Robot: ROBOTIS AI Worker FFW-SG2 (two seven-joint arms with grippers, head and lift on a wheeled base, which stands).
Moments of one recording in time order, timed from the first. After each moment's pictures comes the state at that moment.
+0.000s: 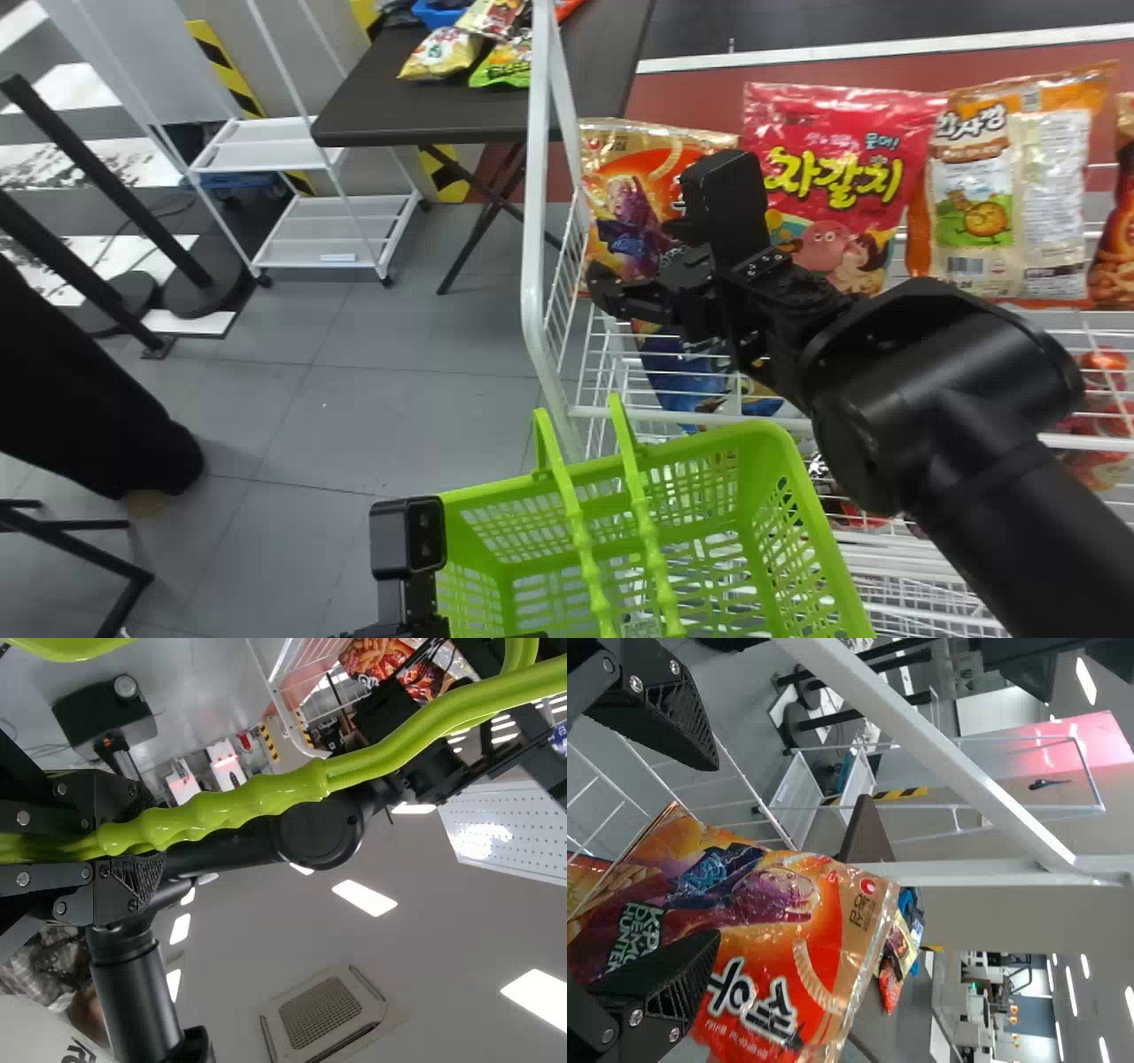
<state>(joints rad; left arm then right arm) 0.60 0.00 0.26 -2.23 0.42 1.21 -1.50 -0.32 0.00 0.60 -1.44 -0.17 0.44 0.11</state>
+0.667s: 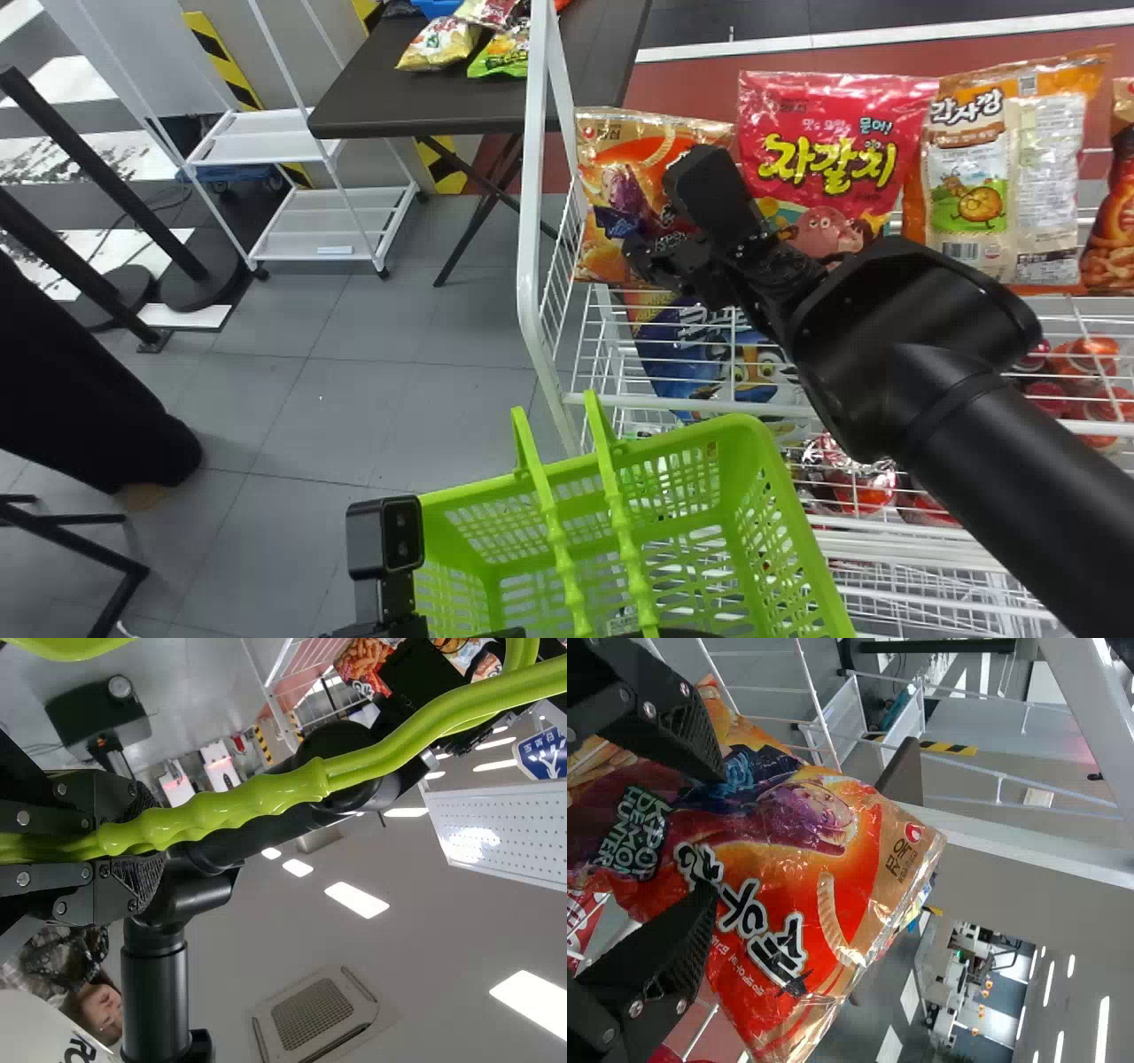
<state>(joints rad) 0.62 0.00 0.29 -2.23 0.42 1.21 -1.52 -0.48 0.00 0.67 -1.15 -0.04 0.29 0.06</state>
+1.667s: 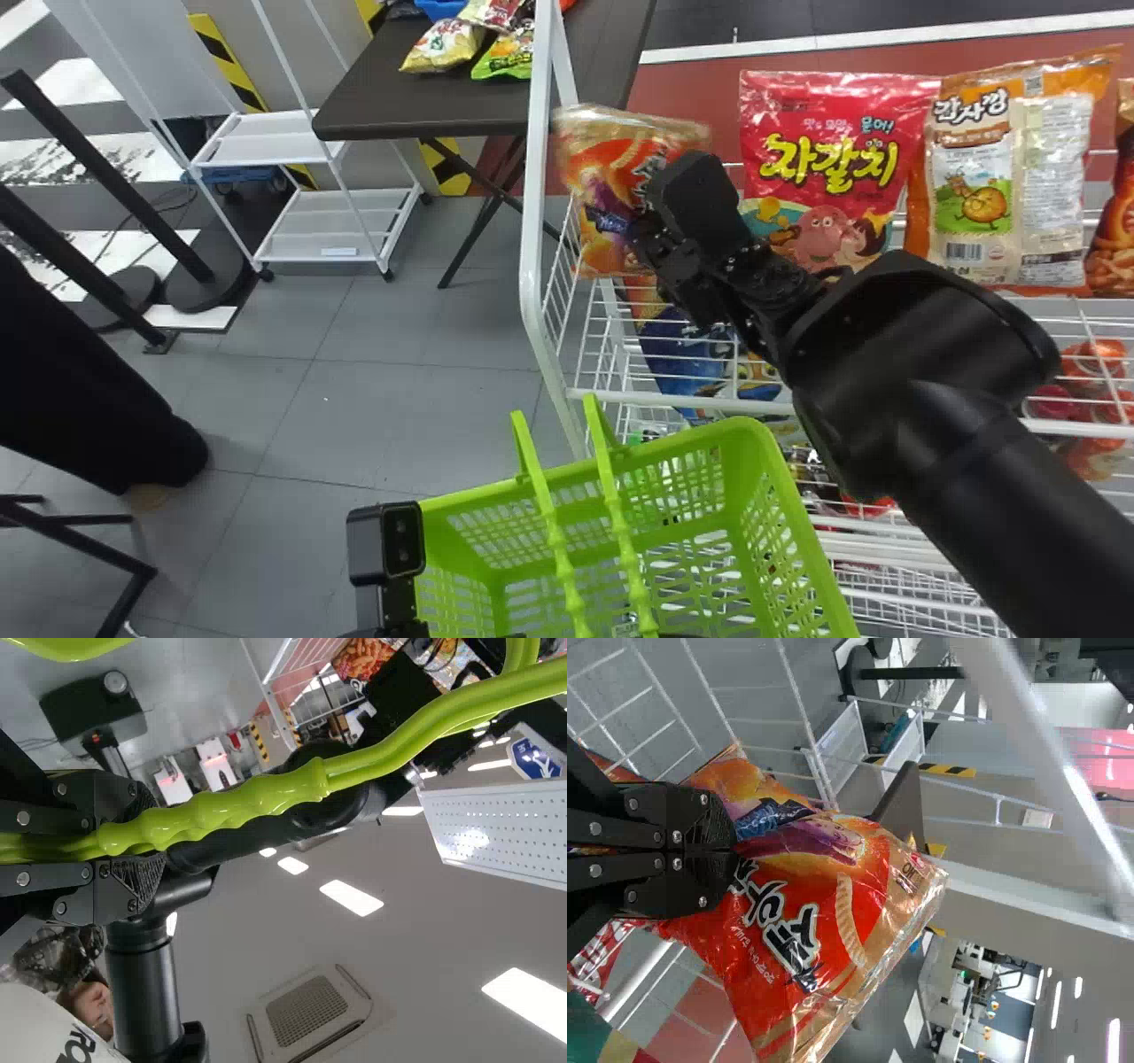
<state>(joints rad) 0.62 0.00 0.30 -2.23 0.44 1.21 -1.52 -0.35 0.00 0.64 -1.44 0.02 0.46 0.08</state>
